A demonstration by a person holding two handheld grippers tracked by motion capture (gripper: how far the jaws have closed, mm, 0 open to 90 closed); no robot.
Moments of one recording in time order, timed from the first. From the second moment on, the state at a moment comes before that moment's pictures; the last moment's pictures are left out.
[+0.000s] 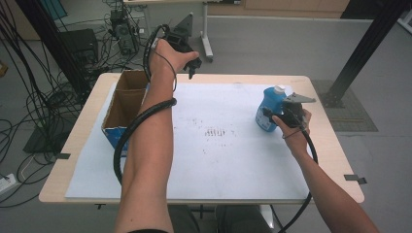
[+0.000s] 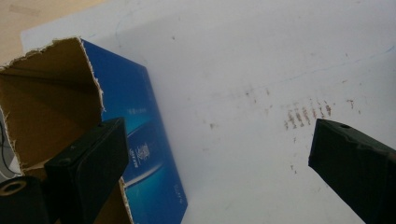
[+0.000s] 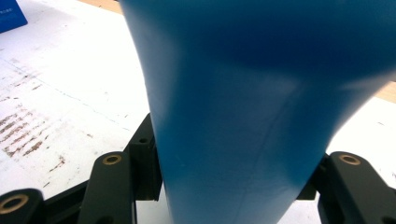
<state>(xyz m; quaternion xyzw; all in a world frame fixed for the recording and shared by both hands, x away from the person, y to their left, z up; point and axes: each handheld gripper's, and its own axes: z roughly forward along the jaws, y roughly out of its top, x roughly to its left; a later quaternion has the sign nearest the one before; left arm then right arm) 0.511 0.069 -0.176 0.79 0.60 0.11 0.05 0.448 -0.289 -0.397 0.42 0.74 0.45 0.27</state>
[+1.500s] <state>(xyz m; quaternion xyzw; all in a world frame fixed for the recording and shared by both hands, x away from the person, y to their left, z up) 0.507 0.070 -0.170 0.79 0.60 0.12 0.04 0.448 -0.288 -0.397 0.42 0.74 0.44 0.27</state>
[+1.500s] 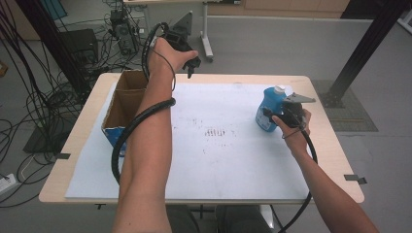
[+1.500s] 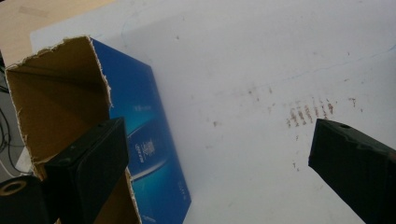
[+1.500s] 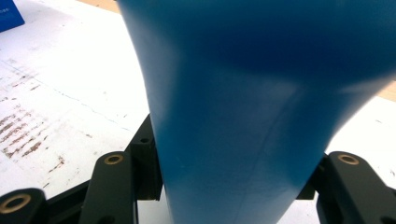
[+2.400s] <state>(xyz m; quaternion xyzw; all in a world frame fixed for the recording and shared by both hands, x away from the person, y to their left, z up) 0.507 0.071 -0.170 0.79 0.60 0.12 0.04 0.448 -0.289 -0.397 0.42 0.74 0.45 0.27</state>
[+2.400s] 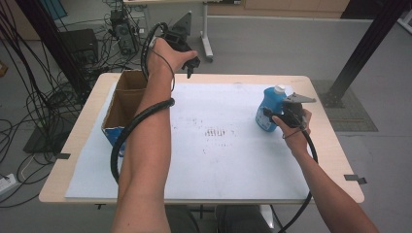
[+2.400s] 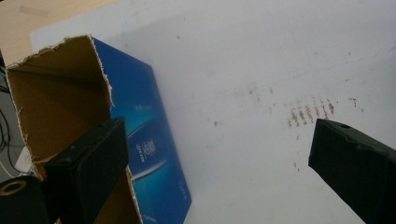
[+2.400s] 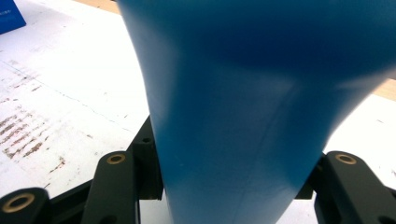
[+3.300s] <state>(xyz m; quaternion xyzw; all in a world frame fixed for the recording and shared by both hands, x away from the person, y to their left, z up) 0.509 0.066 -0.169 0.80 0.59 0.12 0.04 0.448 -0.290 -0.398 0.42 0.74 0.45 0.27</state>
